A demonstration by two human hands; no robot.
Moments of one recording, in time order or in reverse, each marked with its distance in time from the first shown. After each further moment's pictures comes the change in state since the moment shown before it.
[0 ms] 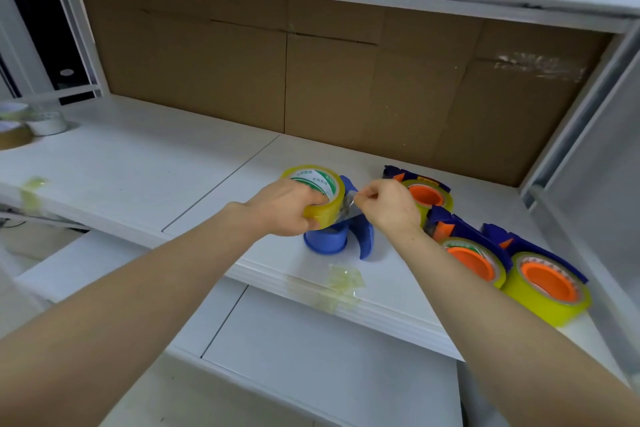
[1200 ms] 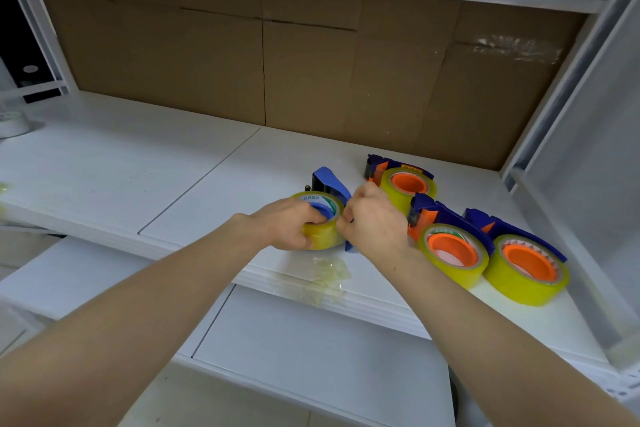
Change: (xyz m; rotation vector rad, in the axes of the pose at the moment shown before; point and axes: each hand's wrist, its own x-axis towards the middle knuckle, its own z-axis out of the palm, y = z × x) left_hand 0.014 0.016 0.034 -0.092 -0.244 0.057; right_hand -0.031 0.012 0.008 -0.317 -0.014 -0.182
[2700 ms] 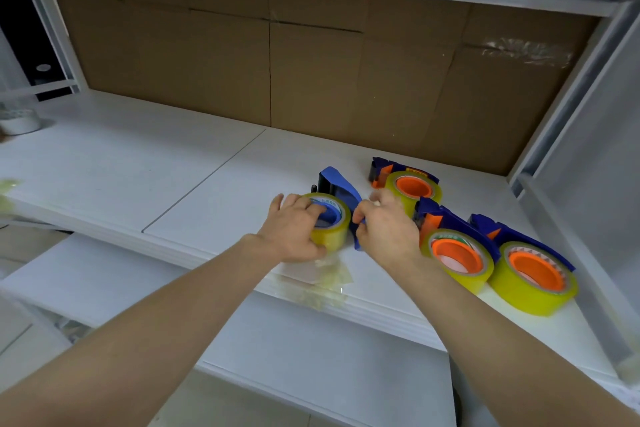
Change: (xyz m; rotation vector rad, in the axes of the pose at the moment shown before) left_hand 0.018 -0.004 0.034 0.113 0.273 -0.135; right_hand -0.005 0.018 0.003 0.007 -0.008 -0.044
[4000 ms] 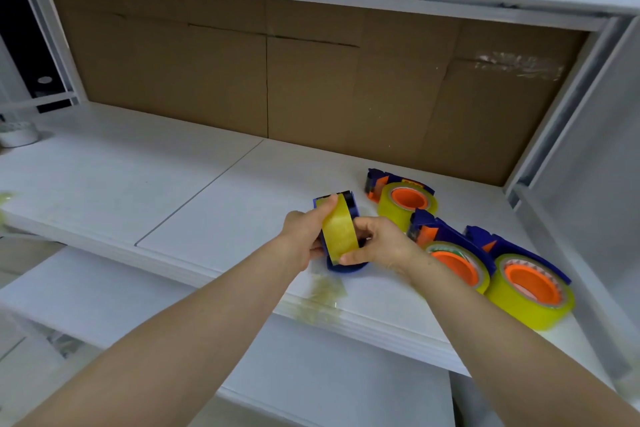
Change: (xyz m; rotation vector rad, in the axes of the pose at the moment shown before) left_hand 0.016 0.043 -0.020 -1.615 0.012 -0.744; right_hand 0.020 0.030 0.009 0.847 -0.402 -0.015
